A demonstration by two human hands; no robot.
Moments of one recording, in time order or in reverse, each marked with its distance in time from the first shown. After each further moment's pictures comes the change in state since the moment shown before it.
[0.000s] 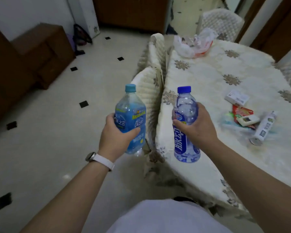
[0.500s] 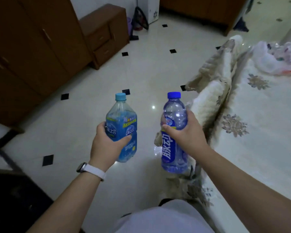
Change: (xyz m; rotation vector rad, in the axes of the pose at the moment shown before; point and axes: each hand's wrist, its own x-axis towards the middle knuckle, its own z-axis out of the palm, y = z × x) left_hand 0.086 -0.068 -0.129 0.046 0.338 -0.275; right_hand 0.095 -0.119 0.183 0.121 -0.393 -0.114
